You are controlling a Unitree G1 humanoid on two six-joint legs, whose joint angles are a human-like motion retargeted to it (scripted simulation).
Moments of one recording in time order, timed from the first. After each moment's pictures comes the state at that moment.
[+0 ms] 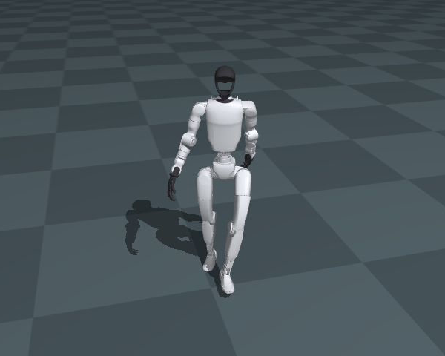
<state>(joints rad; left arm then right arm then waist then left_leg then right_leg) 0.37 0.09 0.33 1.70 0.97 -0.08 -0.13 -0.16 -0.29 -0.50 1.31 -0.61 -0.14 0.08 0.08 -0.03 -0.07 -0.57 -0.02 0.37 0.39 0.04 0.23 0.02 0.00 -0.13 0.02 -0.11 -0.03</state>
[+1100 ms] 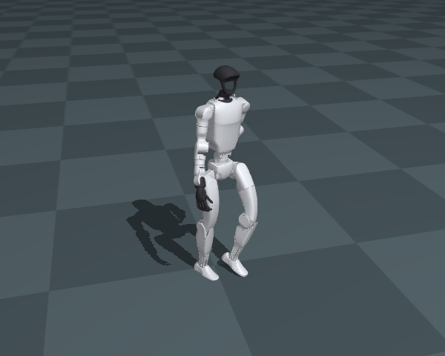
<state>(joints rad) 0.34 0.08 0.31 1.68 0.99 -0.10 -0.13 -0.11 -0.16 -0.50 1.31 -0.52 -0.15 0.04 -0.01 -0.06 -0.08 -0.55 0.00 0.28 0.70 0.07 0.08 -0.07 0.01 0.08 0.07 -0.09 -0.09</state>
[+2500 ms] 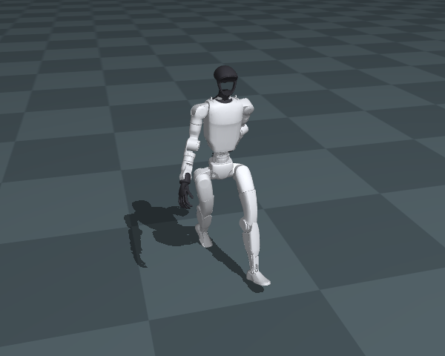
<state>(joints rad) 0.48 0.06 0.39 1.70 1.11 0.04 -0.28 -0.18 -0.24 -0.49 1.17 -0.59 -0.22 -0.01 0.11 -0.08 -0.10 -0.62 0.10 0.28 0.17 -0.02 -0.04 0.22 0.15 0.22 0.19 0.31 -0.13</state>
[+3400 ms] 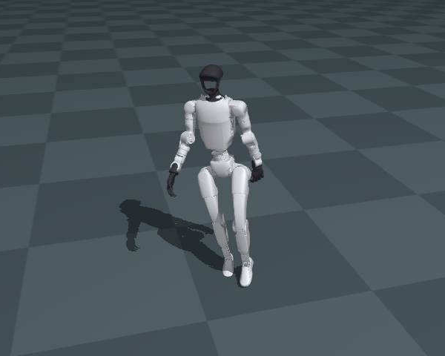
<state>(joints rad) 0.18 0.17 0.27 1.69 1.05 -0.18 -0.11 -0.22 -0.10 -0.50 1.15 -0.52 -0.21 0.17 -0.04 -0.13 -0.06 -0.51 -0.02 0.18 0.58 0.17 0.12 -0.12 0.09 0.27 0.10 0.06 -0.26</state>
